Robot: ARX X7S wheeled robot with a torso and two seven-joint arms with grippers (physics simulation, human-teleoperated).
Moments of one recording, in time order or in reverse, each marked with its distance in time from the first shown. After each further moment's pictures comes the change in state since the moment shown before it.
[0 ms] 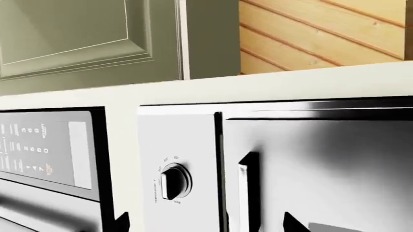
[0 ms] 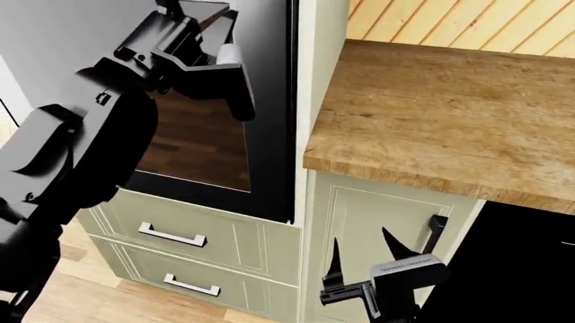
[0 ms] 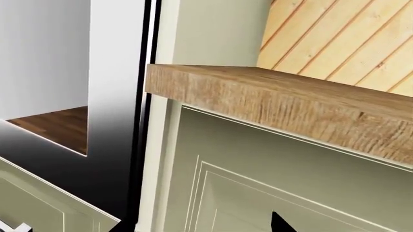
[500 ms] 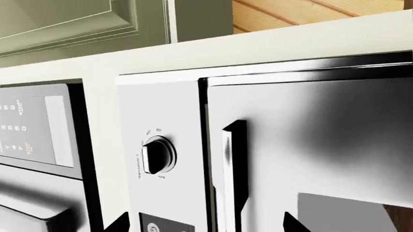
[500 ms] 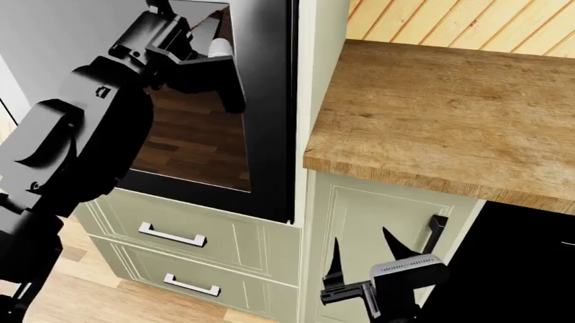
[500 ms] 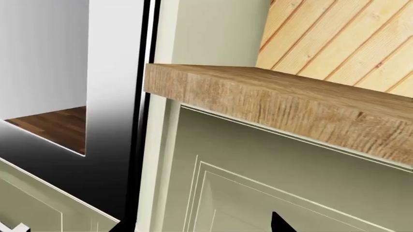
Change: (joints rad) left arm -0.020 0.013 0.008 -0.107 0.005 0.001 -0.024; right arm 0.006 0.009 -0.012 0.009 0.006 -0.007 0.013
